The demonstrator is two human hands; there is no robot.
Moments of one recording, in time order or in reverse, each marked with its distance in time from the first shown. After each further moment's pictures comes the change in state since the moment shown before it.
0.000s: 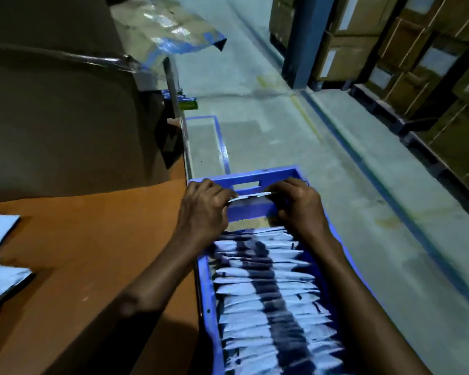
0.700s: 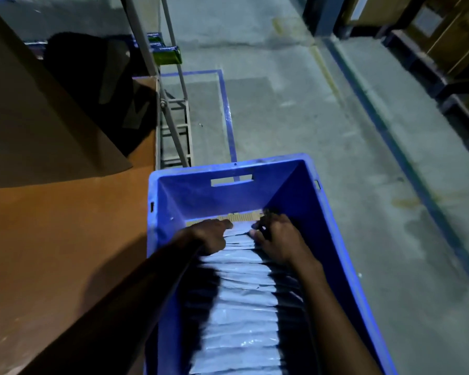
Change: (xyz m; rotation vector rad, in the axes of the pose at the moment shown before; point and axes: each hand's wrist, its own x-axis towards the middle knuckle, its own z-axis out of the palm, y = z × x) left_hand 0.003 -0.027 0.185 -0.211 -1.358 -0.461; right_hand -0.026 0.140 0.115 -0.055 -0.619 0.347
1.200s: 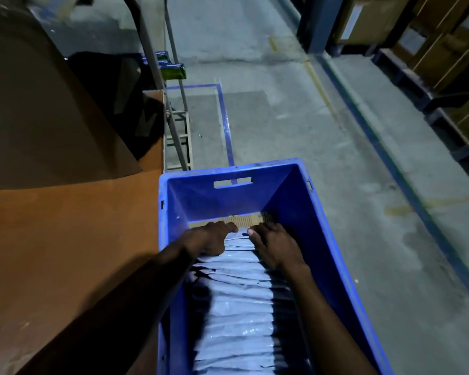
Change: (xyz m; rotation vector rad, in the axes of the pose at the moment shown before) left_hand -0.018 0.007 0.006 -0.025 -0.010 -0.008; right_hand -0.026 -0.008 0.013 -0.050 -0.044 0.066
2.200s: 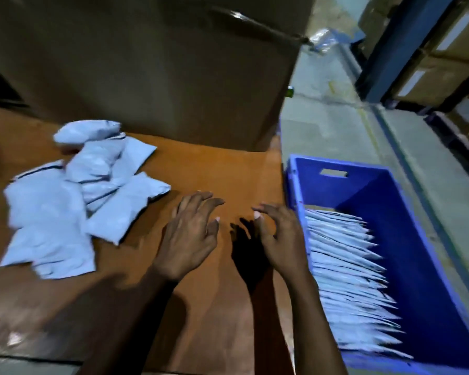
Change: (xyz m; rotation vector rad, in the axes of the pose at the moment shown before) left_hand -0.359 -0.197 0.114 -0.196 1.181 0.108; right_hand -0.182 -0.299 0.055 0.372 0.456 -0.409
